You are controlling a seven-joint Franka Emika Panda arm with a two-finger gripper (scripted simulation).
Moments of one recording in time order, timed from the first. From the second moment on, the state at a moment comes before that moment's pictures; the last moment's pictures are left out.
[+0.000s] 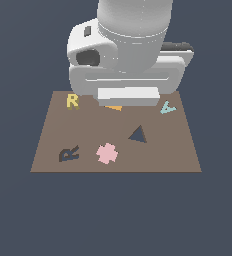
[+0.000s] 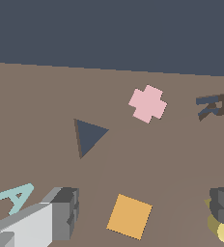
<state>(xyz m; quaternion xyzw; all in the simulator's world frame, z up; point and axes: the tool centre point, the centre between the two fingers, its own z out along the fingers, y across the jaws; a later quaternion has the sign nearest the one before) 0.010 0.016 0.161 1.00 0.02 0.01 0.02</state>
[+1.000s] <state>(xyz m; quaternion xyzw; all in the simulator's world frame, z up) -0.038 -0.058 0.112 1.00 0.03 0.01 0.01</state>
